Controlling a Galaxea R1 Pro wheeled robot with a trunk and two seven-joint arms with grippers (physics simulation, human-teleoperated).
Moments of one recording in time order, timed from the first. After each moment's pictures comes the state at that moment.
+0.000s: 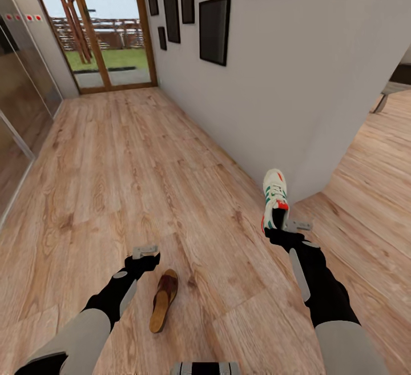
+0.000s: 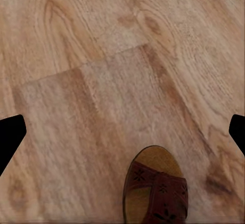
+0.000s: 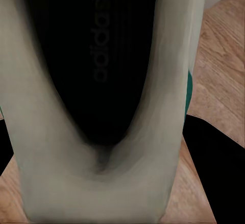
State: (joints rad) left arm -0.73 -0.04 0.20 -0.42 -0.15 -0.02 -0.05; right arm -0.60 0.03 -0.13 -1.16 -0.06 0.56 -0.08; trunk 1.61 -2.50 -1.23
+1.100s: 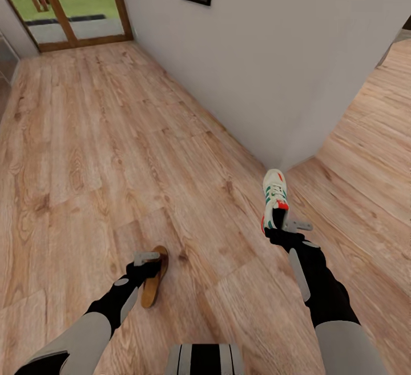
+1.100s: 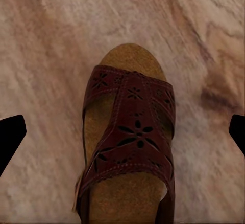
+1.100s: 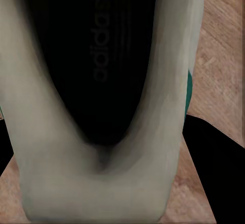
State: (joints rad) left arm -0.73 -0.04 0.20 -0.34 -0.15 -0.08 -0.05; right arm -0.60 0.03 -0.13 -1.17 -0.06 0.56 -0.08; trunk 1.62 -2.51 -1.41
